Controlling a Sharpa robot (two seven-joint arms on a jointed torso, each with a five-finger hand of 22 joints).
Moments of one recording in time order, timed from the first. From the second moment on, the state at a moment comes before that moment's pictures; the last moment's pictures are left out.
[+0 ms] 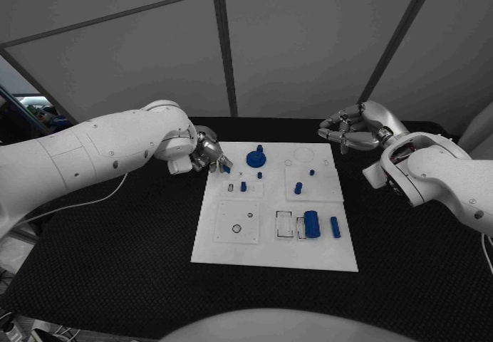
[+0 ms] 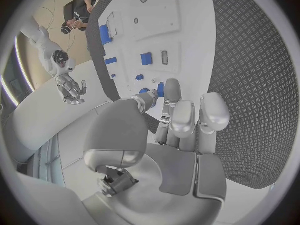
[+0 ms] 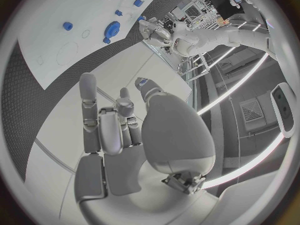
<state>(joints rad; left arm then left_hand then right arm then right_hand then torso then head) 1.29 -0.73 0.00 1.23 -0.84 0.24 -0.57 1.15 -0.08 0.60 0.12 0.08 1.00 0.04 0.49 0.61 1.27 -0.02 0.77 0.47 1.44 -0.09 1.24 1.00 0.11 1.32 0.03 1.19 1.19 1.19 -0.80 0.07 1.48 -0.93 -0.44 0.03 1.32 -0.11 0.16 0.15 0.47 0.92 0.15 0.28 0.13 1.16 0.06 1.17 1.02 1.46 -0.01 1.38 1.25 0.16 1.08 0.10 1.01 0.57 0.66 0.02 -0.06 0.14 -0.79</state>
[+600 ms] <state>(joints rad) 1.23 -0.81 0.00 1.42 -0.93 0.09 -0.57 1.07 -0.13 0.73 0.07 0.10 1.00 0.03 0.56 0.58 1.29 -0.02 0.77 0.45 1.46 -0.09 1.27 1.04 0.06 1.37 0.01 1.25 1.25 1.19 -0.80 0.07 1.48 -0.93 -0.44 0.03 1.32 -0.11 0.16 0.15 0.48 0.92 0.15 0.28 0.13 1.16 0.06 1.17 1.02 1.46 -0.01 1.38 1.25 0.16 1.08 0.10 1.01 0.57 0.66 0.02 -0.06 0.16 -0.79</state>
